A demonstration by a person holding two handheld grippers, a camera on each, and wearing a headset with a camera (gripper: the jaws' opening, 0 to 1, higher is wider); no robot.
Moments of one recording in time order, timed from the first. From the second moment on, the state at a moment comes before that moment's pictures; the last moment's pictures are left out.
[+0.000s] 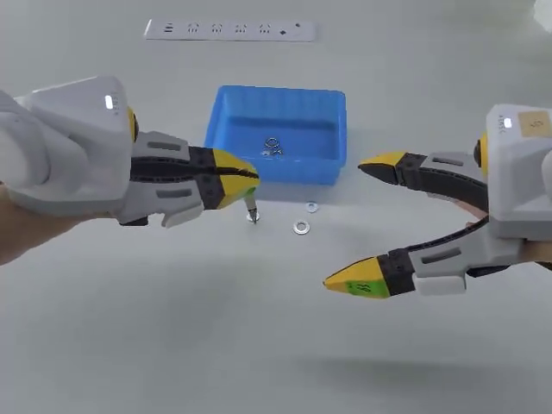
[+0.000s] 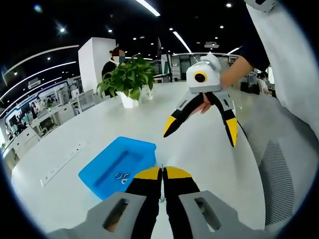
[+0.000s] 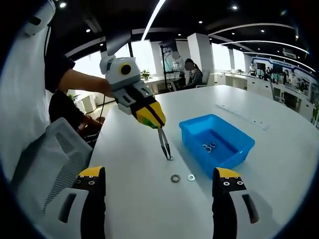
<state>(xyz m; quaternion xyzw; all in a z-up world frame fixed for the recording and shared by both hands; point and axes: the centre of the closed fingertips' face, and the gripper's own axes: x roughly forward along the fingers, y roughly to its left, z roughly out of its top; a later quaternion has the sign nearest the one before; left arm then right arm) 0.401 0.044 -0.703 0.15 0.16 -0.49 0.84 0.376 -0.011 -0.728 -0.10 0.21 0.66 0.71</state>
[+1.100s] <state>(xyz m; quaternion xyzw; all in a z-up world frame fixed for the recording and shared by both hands) 0.401 0.045 -0.705 0.14 0.18 -0.52 0.82 0.390 0.085 -0.771 -0.22 0.21 0.74 0.59</state>
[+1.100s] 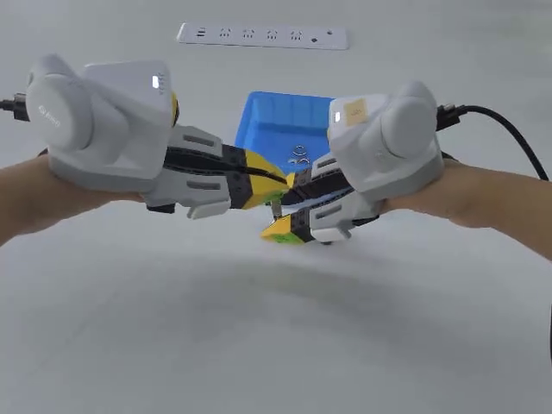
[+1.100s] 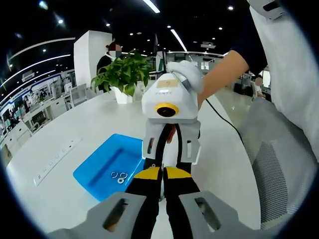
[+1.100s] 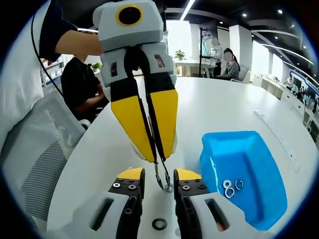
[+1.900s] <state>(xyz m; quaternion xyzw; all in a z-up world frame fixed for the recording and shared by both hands) 0.404 0.045 -0.707 0.16 0.20 -0.51 0.82 0.393 0.087 -0.778 -0.25 0.19 0.74 0.60</state>
